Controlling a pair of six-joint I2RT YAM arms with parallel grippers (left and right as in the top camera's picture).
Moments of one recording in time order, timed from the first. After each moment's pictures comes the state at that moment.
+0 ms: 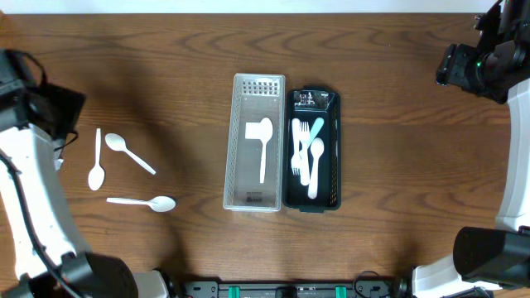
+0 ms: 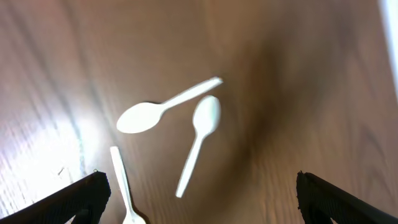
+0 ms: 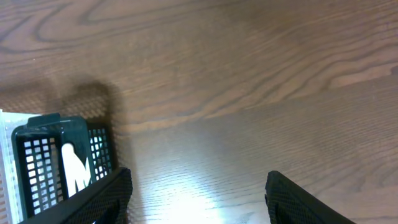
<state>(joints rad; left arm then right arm) 0.47 1.55 1.54 -1.13 -0.10 -0.82 -0.17 1.71 1.93 -1.30 -0.05 0.16</state>
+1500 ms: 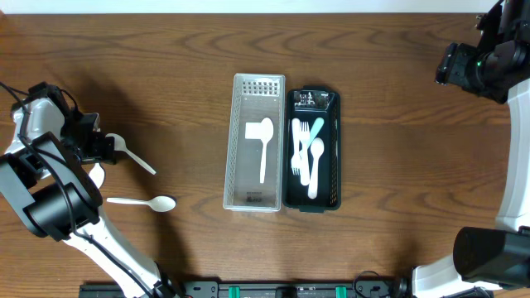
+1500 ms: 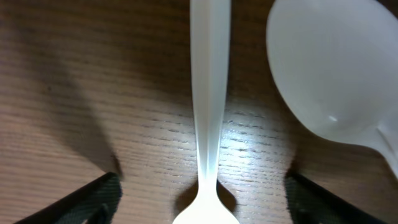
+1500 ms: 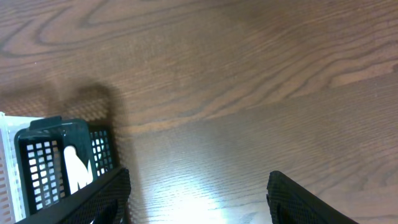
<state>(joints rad) 0.54 2.15 1.53 -1.02 -0.07 0.42 -0.17 1.71 1.93 -1.30 -0.05 0.18</state>
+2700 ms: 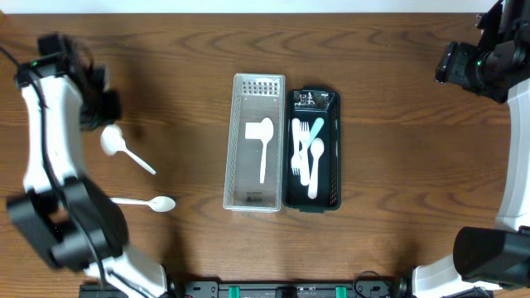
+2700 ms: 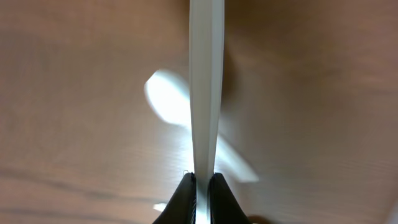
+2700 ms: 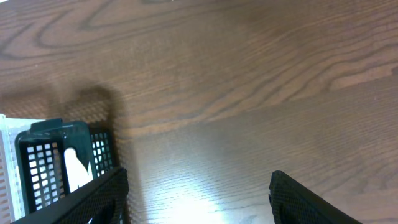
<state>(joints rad) 0.29 1.82 1.67 -1.18 0.02 0.15 -0.17 1.71 1.93 -1.29 -0.05 0.18</state>
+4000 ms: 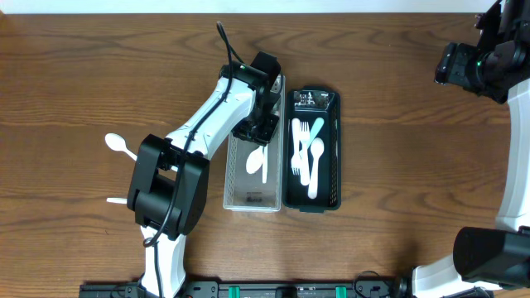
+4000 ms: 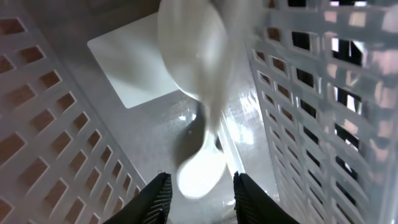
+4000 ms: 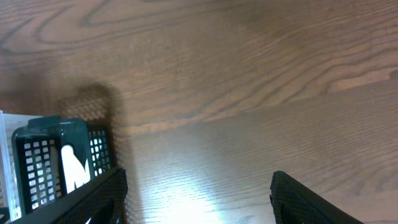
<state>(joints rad) -0.46 2.09 1.67 -1.15 0.12 -0.05 -0.17 1.71 1.93 -1.29 -0.05 0.15</state>
